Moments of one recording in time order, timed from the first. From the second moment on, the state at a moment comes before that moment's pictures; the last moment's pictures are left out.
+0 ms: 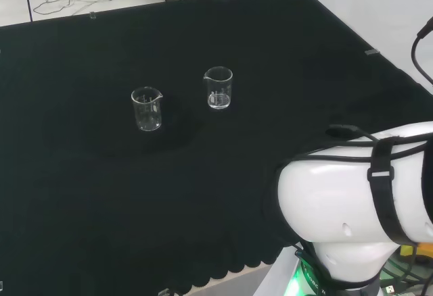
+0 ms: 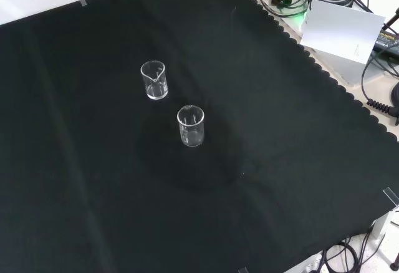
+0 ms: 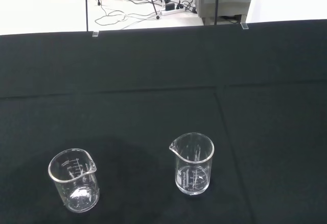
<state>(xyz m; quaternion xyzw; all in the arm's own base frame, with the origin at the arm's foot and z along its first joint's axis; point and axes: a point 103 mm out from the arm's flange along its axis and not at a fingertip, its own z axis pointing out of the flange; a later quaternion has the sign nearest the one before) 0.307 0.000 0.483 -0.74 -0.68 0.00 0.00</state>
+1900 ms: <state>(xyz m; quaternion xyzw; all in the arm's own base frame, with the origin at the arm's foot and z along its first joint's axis) 0.371 -0.050 0.382 -0.76 -0.65 0.02 0.06</state>
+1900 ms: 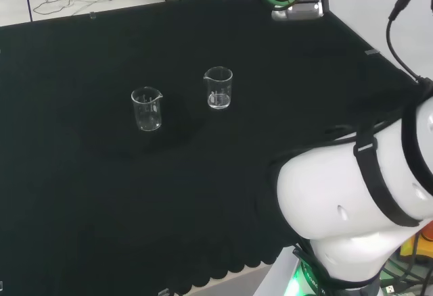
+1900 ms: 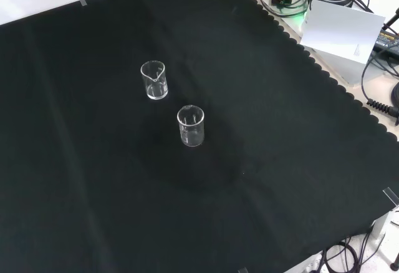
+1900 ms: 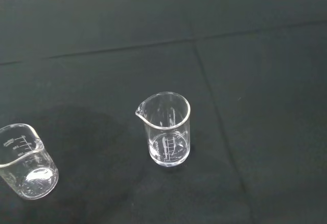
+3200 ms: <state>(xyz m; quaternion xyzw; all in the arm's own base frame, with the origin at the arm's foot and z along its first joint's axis) 0.458 -0.104 0.271 -0.72 -0.68 0.00 0.13</state>
